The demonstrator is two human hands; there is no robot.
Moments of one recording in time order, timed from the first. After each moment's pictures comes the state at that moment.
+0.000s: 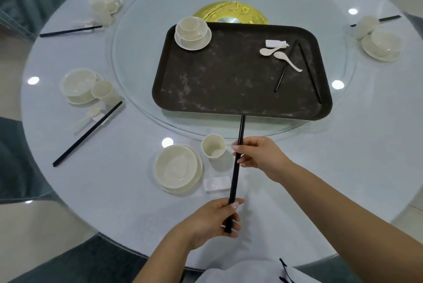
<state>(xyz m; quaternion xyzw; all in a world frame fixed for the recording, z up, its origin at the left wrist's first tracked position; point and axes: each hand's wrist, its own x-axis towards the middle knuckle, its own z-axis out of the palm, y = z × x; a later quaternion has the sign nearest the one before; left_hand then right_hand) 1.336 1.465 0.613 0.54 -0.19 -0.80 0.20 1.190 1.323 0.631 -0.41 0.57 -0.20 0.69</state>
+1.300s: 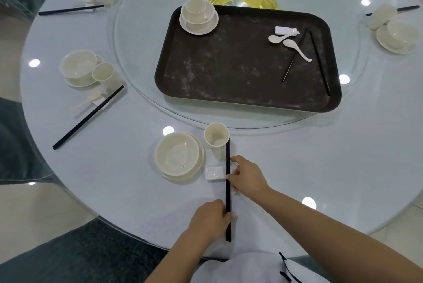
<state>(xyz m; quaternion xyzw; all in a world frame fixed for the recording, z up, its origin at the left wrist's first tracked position) 1.320 1.493 0.555 0.70 -0.53 -0.48 -0.04 1.210 1.385 0.566 -0.62 0.61 -0.01 0.49</state>
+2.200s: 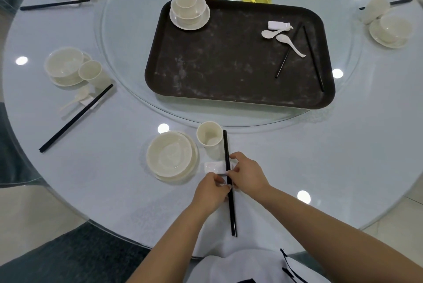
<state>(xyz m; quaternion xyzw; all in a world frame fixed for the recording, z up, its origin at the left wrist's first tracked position) 1.315 1.442 0.555 0.73 -0.28 -0.59 0.18 1.198 1.380 0.559 -0.65 0.62 -0.01 0.44</state>
